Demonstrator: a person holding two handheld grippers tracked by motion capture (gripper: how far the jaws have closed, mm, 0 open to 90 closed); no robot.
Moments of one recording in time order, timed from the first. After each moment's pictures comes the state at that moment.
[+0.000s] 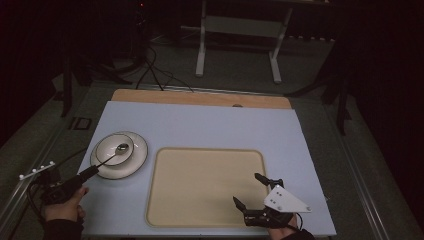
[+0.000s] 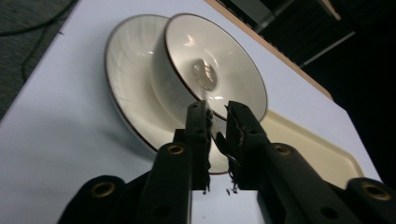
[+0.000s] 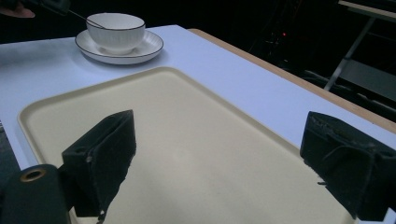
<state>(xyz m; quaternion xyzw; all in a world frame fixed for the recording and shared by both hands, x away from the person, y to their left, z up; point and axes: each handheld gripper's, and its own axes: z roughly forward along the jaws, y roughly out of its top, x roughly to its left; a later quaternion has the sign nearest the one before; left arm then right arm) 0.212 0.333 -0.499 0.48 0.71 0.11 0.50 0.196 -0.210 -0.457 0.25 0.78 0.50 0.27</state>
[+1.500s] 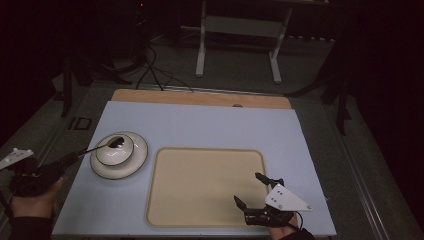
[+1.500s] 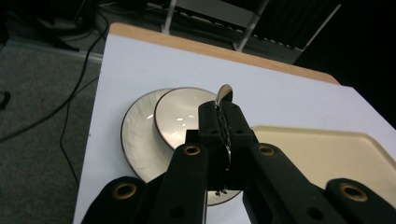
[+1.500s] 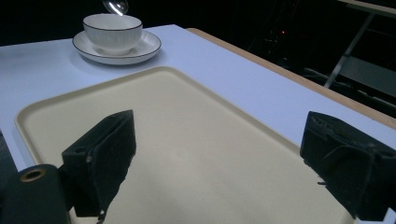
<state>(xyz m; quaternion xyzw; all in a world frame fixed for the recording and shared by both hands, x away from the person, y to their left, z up) 0.202 0.350 -0.426 0.59 0.60 0.21 0.49 0.199 -0.212 -0.459 0.26 0.78 0.50 0.27</state>
